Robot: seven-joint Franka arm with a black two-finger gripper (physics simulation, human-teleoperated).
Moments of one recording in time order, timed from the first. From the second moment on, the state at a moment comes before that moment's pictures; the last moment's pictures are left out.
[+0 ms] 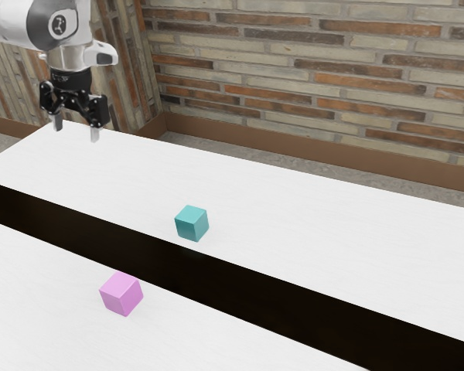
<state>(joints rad) -0.02 0.10 0.19 -1.53 0.16 1.52 0.04</state>
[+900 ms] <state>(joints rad) -0.06 0.45 0.13 -1.60 0.10 1.96 -0.06</state>
